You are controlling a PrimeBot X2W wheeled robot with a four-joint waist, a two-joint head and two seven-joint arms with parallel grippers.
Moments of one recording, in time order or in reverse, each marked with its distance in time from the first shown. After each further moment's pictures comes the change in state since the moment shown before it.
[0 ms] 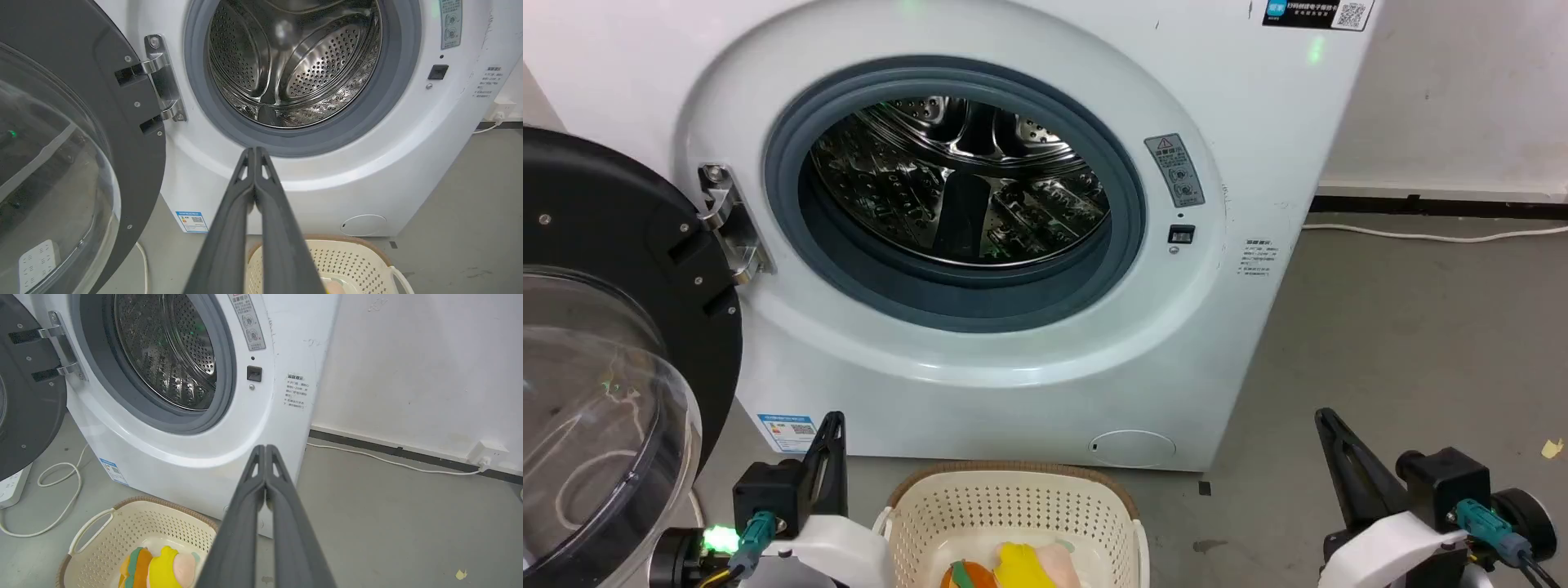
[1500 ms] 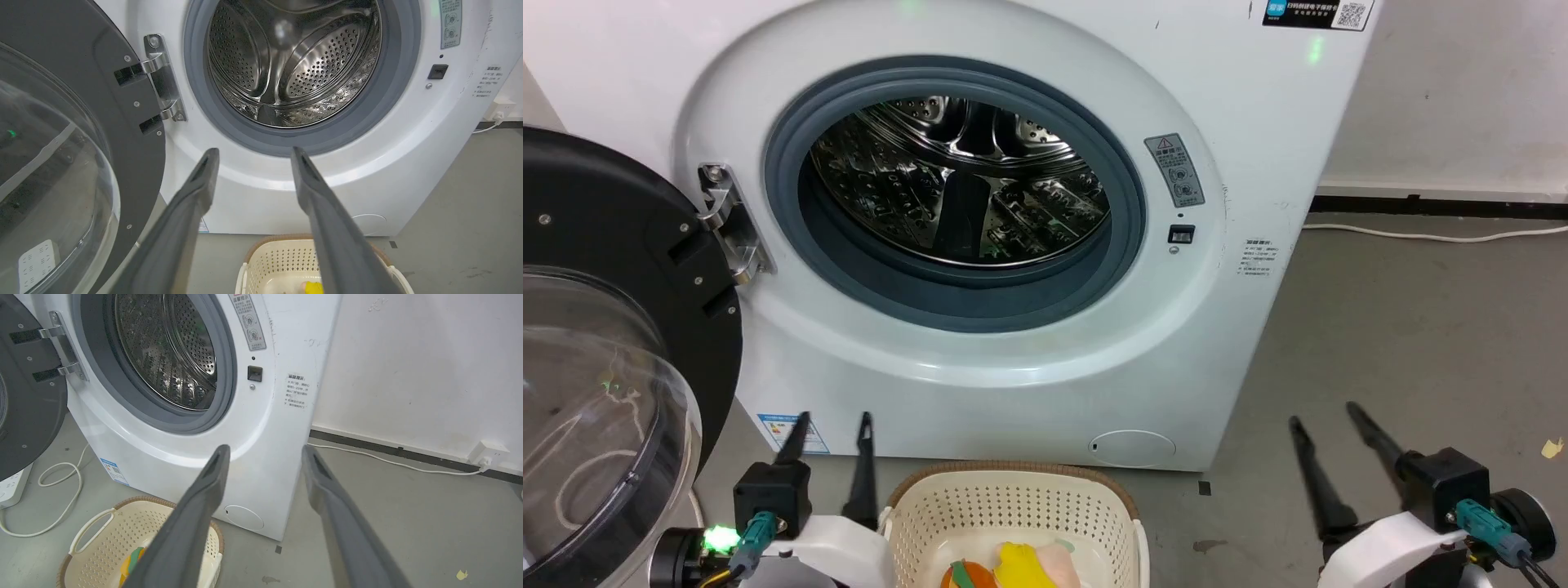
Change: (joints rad) left arm 0.000 0.000 -0.001 0.001 0.000 0.000 0.000; right arm 0.000 0.000 0.002 0.000 0.001 0.000 0.000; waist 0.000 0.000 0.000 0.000
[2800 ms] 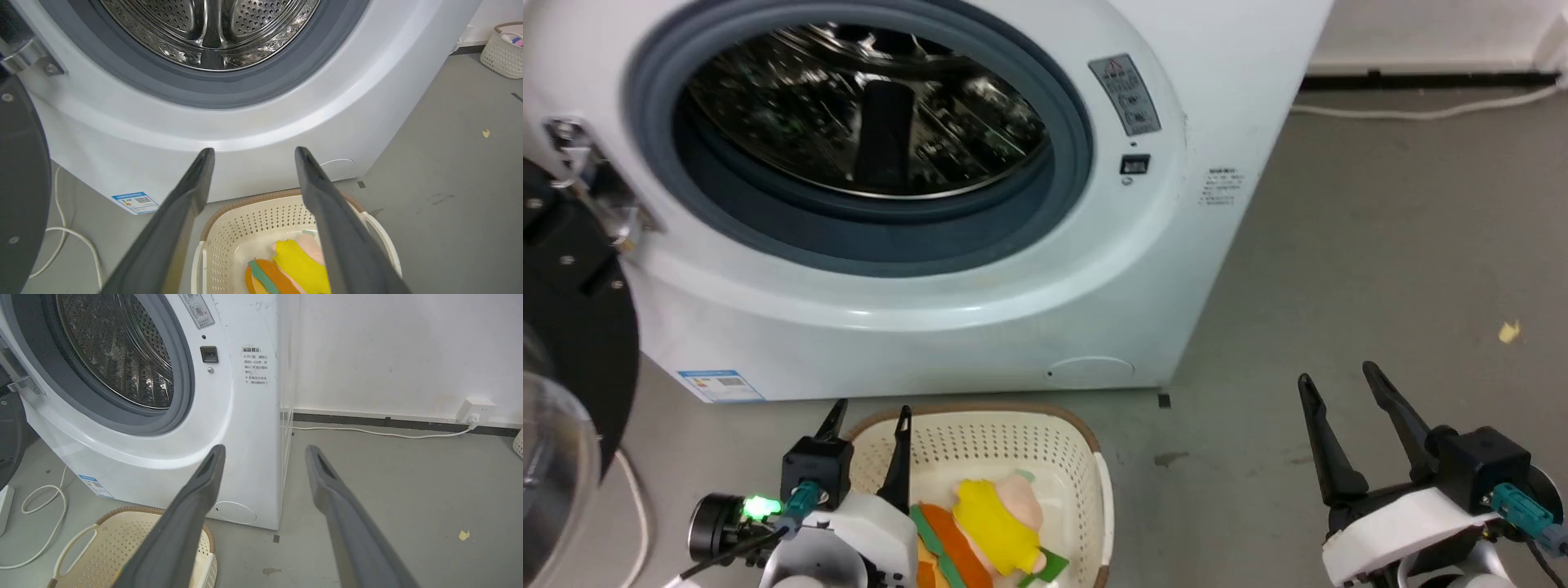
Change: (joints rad) left arm -0.112 0.033 -0.072 0.192 -0.001 -0.026 -0.049; right arm -0.047 0.000 -0.006 -0.008 0.091 0.000 -0.072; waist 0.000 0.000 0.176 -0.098
